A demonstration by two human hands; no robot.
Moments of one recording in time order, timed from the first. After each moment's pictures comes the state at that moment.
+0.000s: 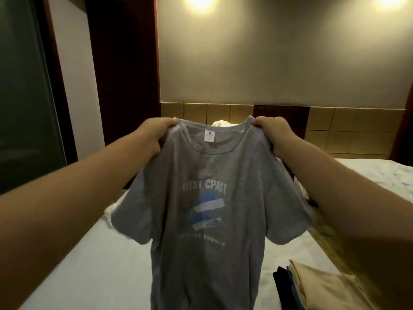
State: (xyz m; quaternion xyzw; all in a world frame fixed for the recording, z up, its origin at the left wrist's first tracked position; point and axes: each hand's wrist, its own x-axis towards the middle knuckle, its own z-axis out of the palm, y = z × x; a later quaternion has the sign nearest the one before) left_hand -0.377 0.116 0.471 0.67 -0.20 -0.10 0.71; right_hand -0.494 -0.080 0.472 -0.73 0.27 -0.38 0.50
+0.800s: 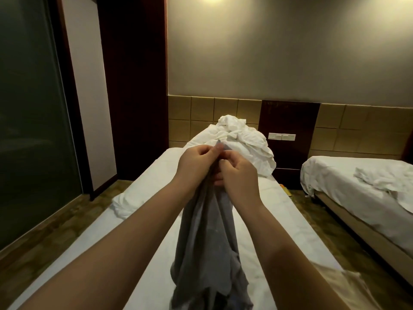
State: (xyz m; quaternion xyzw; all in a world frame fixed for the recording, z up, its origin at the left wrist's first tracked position) left_hand -0.413 0.098 0.387 0.68 -0.37 0.00 0.64; right_hand -0.488 0.033 0.373 -0.76 0.13 -0.45 0.45
